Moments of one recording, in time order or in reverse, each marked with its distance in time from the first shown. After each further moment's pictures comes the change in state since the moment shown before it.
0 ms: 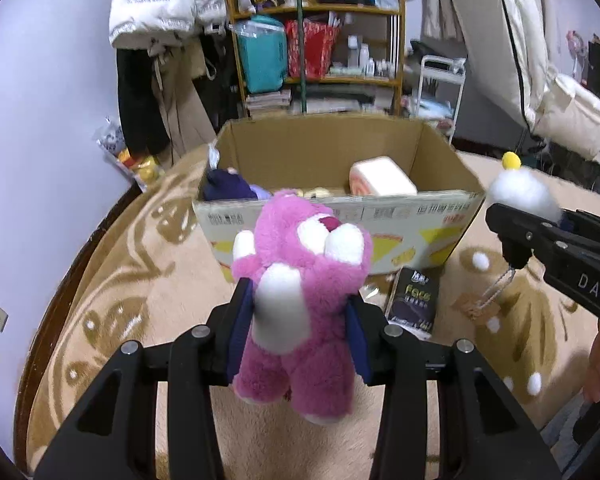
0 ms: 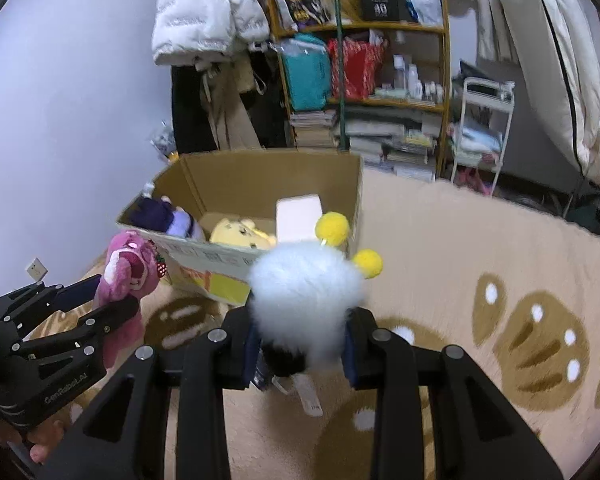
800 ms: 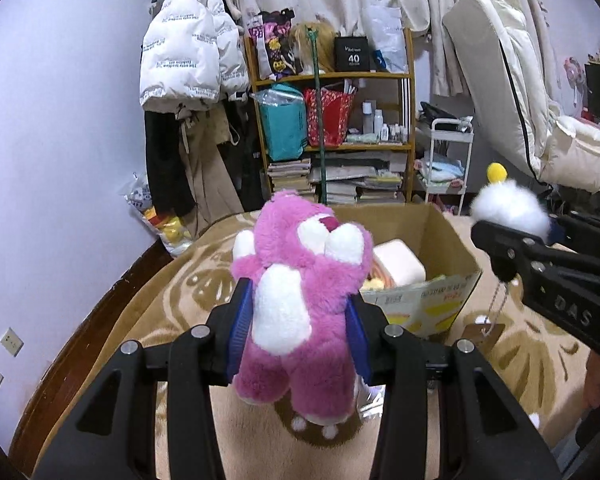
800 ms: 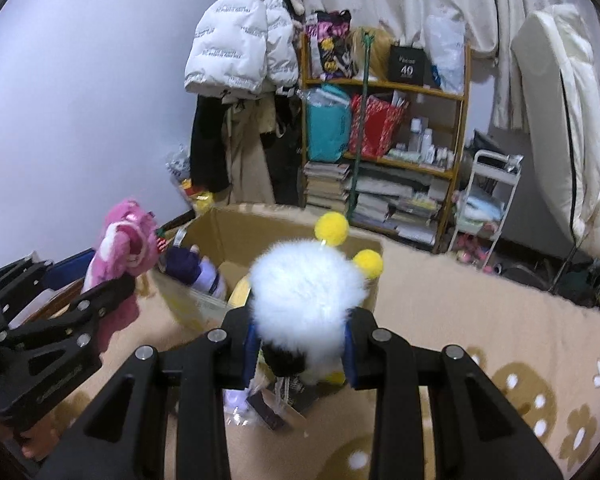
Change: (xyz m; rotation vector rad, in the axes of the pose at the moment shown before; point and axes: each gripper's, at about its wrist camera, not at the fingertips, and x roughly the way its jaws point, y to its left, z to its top) left arm -0.047 0.007 0.030 0.001 -0.230 0.074; right arm -0.028 0.034 0.039 -0.132 -0.152 -0.025
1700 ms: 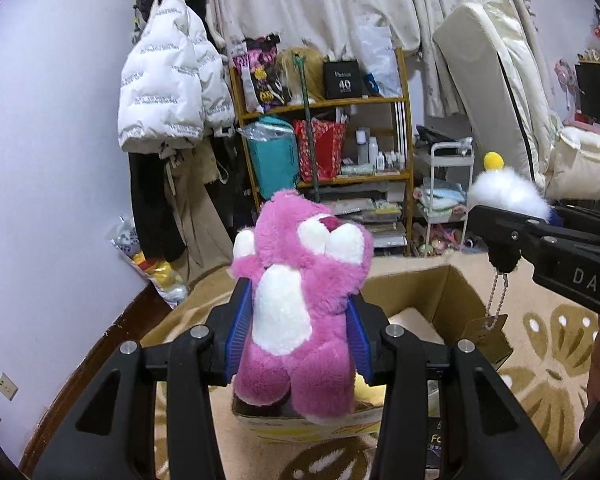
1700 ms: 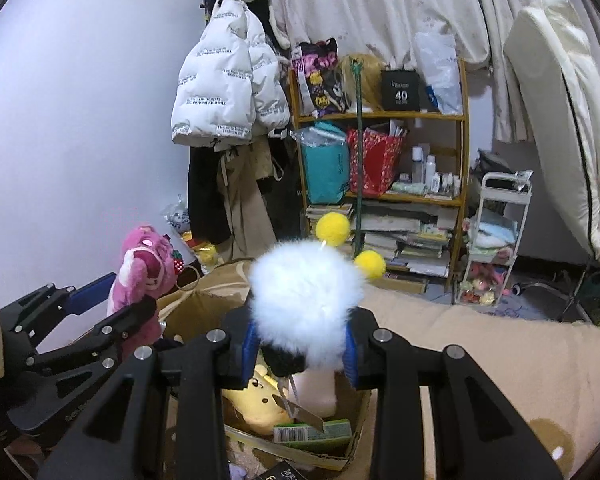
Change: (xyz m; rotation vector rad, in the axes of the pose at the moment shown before) left arm 0.067 0.001 0.055 0.062 -0.083 -0.022; right arm 0.047 -0.033 0.053 0.093 -0.113 0.063
